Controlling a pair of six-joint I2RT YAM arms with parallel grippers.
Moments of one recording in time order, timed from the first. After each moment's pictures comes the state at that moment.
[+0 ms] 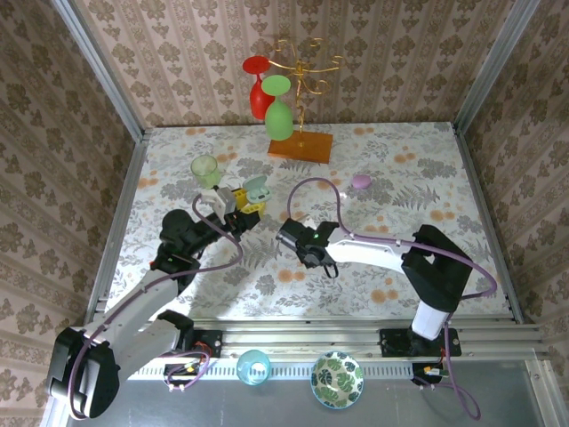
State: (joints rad) left arm -0.48 0.92 0.45 0.59 0.57 -0.07; right arm 0.95 1.75 1.13 -0.73 0.46 0.47
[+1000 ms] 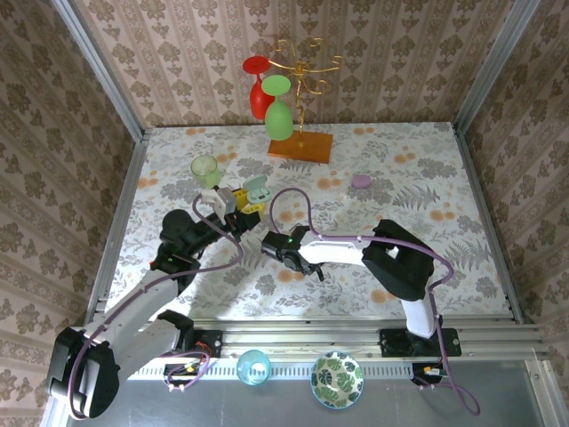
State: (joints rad) left arm -0.48 0.92 0.45 0.59 0.57 -0.07; right arm 1.00 1.97 1.26 -0.90 0.58 0.46
